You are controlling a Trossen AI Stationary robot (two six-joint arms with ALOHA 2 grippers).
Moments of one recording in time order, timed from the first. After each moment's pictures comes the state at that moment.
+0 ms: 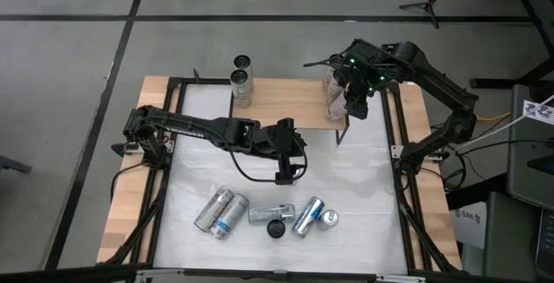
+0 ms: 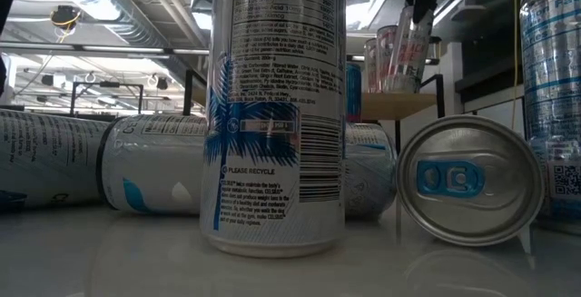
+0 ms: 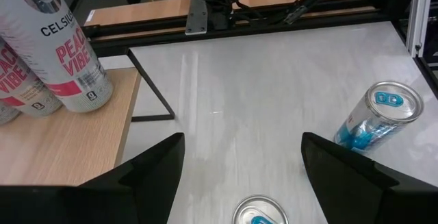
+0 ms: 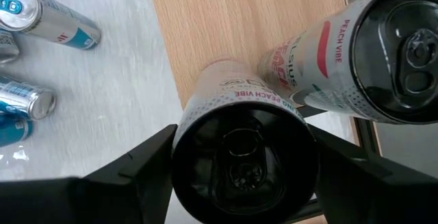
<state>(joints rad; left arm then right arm) -0.12 1.79 1.70 -0.55 -0.20 0.01 -0.48 1.52 1.84 -1.57 -0.05 -0.24</state>
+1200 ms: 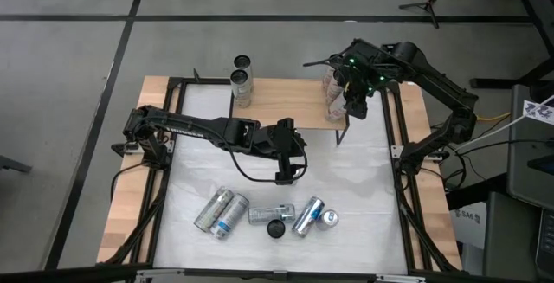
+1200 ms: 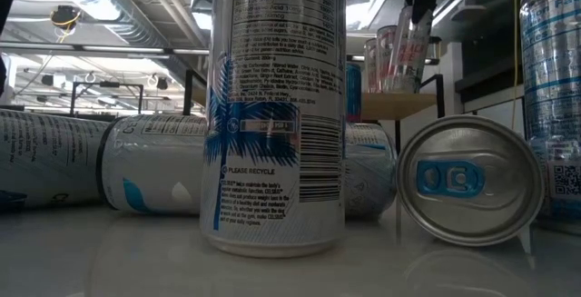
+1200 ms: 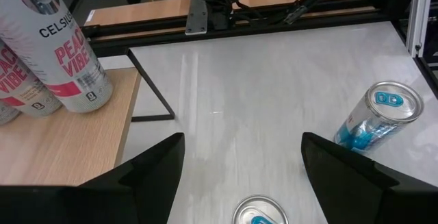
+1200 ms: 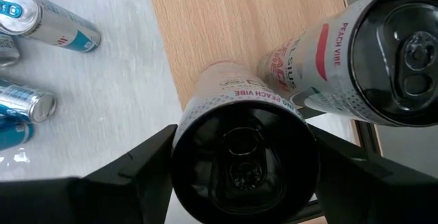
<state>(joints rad) -0.12 1.79 1.70 -0.55 -0.20 0.01 -0.48 1.52 1.84 -1.56 -0.05 -0.23</state>
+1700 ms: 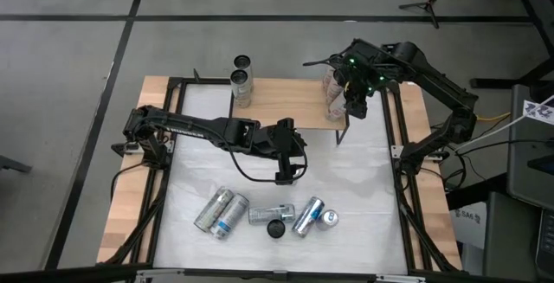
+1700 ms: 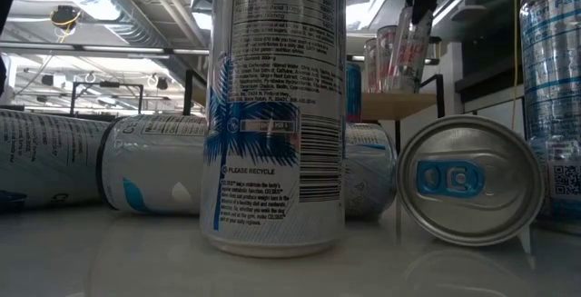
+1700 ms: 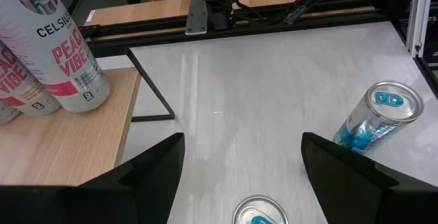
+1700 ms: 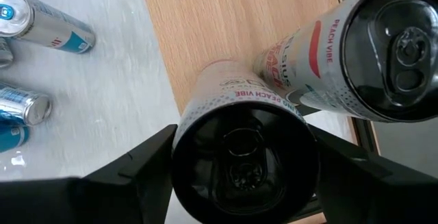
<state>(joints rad) -0.12 1.79 1.70 -0.55 -0.20 0.01 -0.48 1.52 1.84 -1.56 -0.04 -0.22</state>
